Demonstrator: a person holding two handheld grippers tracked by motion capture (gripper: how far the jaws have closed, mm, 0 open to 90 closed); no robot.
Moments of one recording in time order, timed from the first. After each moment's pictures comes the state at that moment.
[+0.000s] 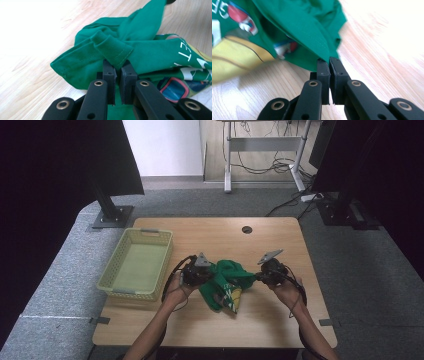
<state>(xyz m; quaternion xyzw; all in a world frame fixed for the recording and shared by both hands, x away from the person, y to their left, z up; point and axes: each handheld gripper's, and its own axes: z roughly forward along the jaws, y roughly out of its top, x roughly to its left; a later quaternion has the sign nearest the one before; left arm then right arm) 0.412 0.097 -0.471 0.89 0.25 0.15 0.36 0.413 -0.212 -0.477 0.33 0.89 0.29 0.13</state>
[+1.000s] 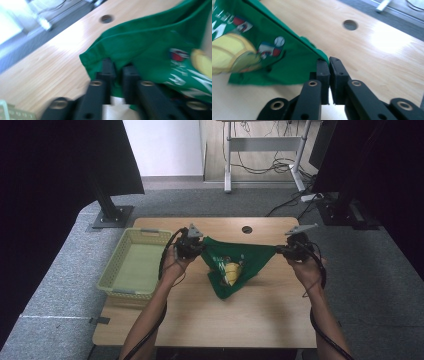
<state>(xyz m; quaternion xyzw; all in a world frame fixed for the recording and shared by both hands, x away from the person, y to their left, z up) 0.489 0.105 -0.429 0.85 0.36 0.23 0.32 0.441 -0.267 -0.403 0.41 0.81 0.36 0.19</state>
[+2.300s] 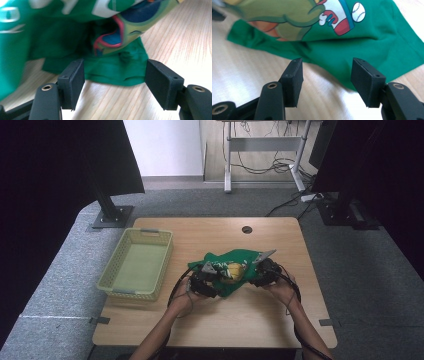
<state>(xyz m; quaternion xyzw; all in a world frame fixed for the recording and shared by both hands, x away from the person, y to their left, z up) 0.413 0.069 -0.524 0.90 0.26 0.07 0.34 0.443 -0.195 -0.514 0.30 0.90 0.29 0.12</state>
